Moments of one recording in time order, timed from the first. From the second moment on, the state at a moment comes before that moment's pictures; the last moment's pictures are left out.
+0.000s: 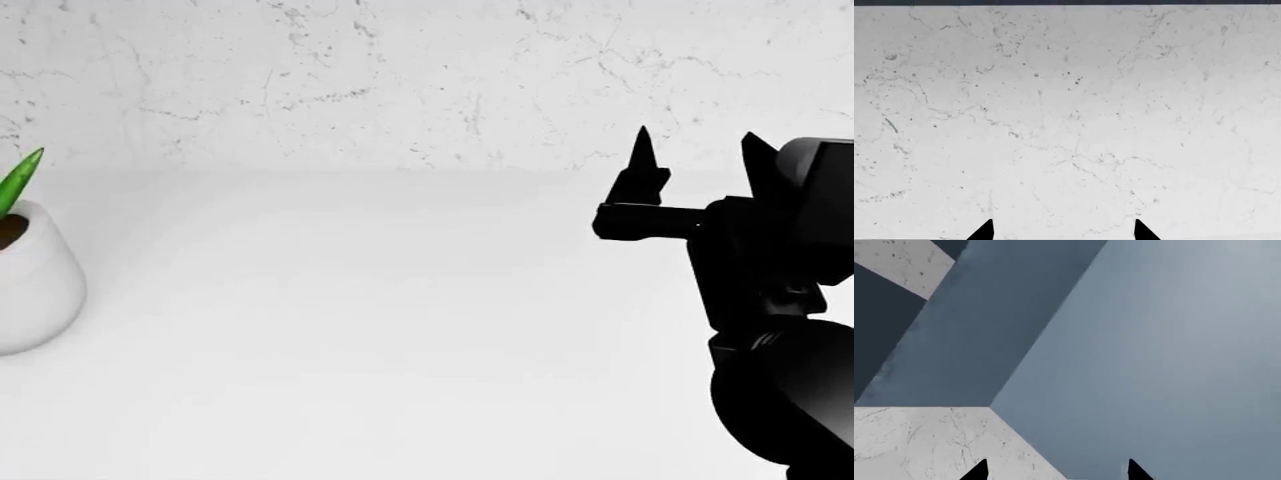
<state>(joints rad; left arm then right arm) -2.13 -0.77 -0.32 -0.27 -0.75 -1.57 -0.58 0.61 0.63 -0.13 -0.63 0.93 0.72 0.70</state>
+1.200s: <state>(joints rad) -2.32 -0.71 0.00 -0.28 -1.68 -1.41 -1.08 0.61 0.64 -0.12 -0.65 0.95 0.71 0.70</state>
